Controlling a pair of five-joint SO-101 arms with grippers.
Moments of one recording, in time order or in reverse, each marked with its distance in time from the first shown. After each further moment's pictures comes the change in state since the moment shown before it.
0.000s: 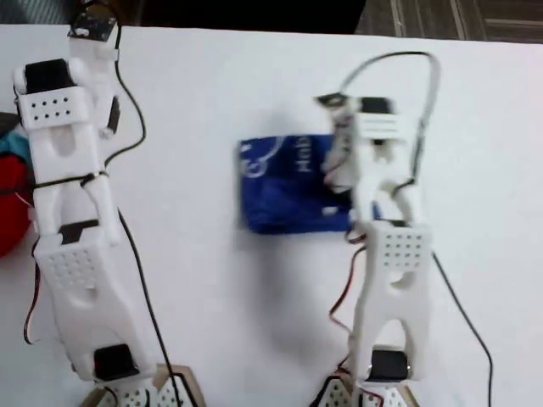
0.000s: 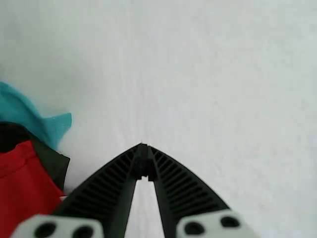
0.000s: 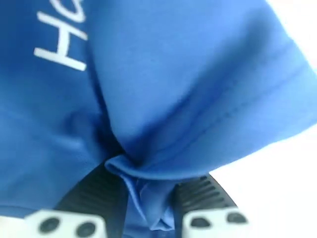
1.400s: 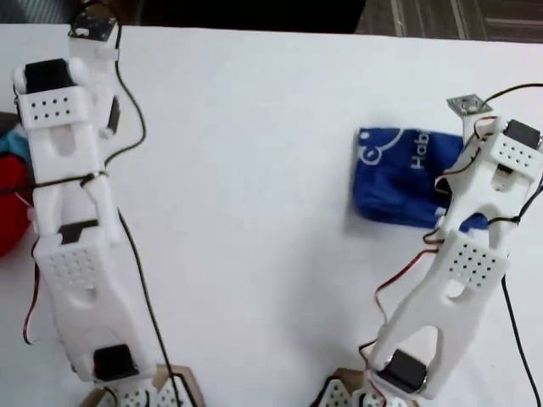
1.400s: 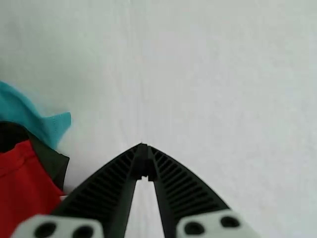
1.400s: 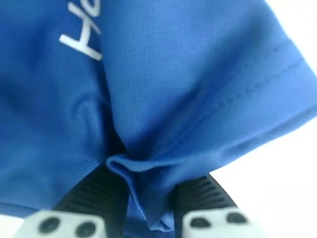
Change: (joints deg) left arm 0.0 0.0 0.0 0.2 0.0; right arm 26.2 3.6 -11.9 -6.0 20.0
